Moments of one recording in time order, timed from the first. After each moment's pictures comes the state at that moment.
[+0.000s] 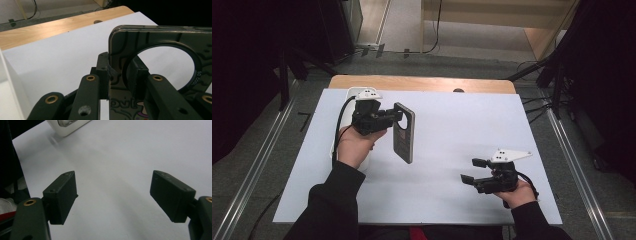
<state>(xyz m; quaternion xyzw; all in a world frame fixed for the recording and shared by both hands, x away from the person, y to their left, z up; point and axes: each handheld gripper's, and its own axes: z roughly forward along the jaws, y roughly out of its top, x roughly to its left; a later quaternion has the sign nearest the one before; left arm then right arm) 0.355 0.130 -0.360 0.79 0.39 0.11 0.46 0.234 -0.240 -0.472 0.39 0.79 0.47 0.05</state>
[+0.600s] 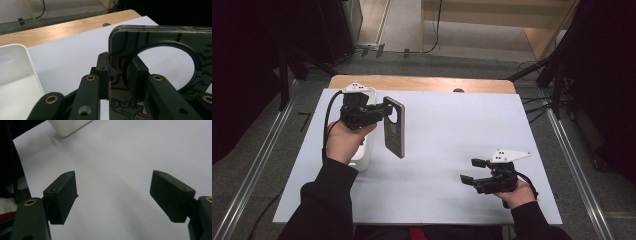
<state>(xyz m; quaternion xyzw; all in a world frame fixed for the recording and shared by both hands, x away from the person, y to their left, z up) 0.363 0.152 -0.347 0.78 0.41 0.12 0.45 0.234 -0.238 -0.471 0.39 0.79 0.47 0.05</state>
